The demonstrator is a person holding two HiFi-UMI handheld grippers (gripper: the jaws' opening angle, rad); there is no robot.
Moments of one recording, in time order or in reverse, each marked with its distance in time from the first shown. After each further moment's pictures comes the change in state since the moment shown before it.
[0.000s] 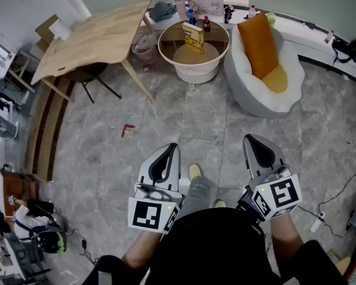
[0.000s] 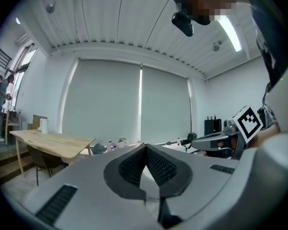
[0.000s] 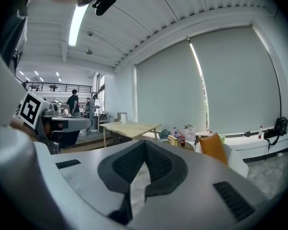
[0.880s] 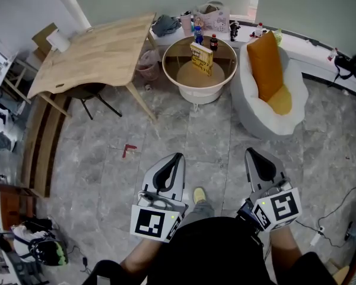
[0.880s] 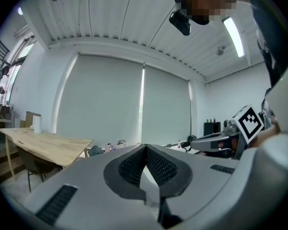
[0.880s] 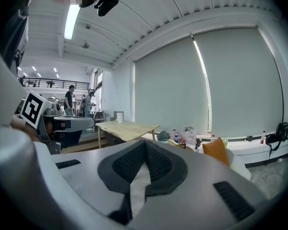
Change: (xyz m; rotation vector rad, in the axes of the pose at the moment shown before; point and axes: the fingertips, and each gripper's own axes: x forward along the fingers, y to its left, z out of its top) left arm 0.086 0.105 0.015 -0.023 -0.008 -0.057; right arm 0.124 -0.005 0.041 -0.021 0.021 -0.030
